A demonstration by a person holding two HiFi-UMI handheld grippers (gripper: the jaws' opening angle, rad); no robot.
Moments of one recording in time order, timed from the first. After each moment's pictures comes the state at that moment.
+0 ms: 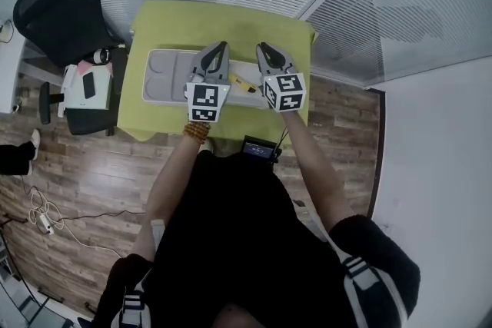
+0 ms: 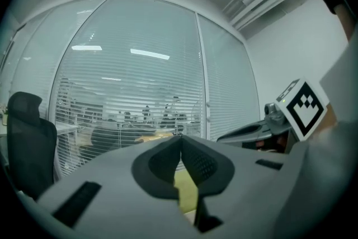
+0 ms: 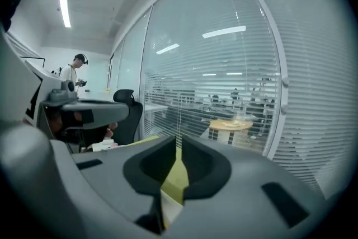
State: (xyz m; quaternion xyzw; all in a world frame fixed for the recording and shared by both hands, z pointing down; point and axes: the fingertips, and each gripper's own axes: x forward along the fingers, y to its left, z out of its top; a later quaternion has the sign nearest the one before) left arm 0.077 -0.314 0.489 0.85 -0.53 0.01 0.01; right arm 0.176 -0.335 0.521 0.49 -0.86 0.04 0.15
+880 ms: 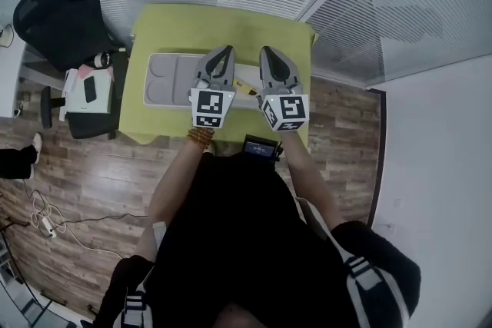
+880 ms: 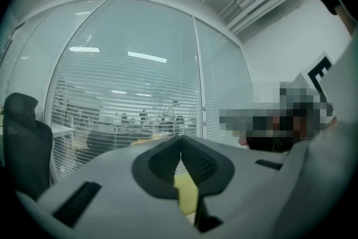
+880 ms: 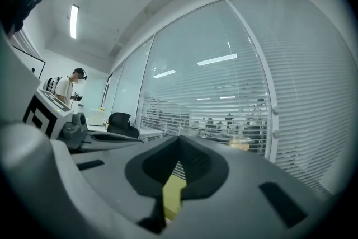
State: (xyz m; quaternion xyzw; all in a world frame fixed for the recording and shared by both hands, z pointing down) left arm 0.088 -0.309 0.475 0.86 -0.51 0.00 0.00; right arm 0.167 -0.301 0.448 0.52 -0.85 -0.03 0.04
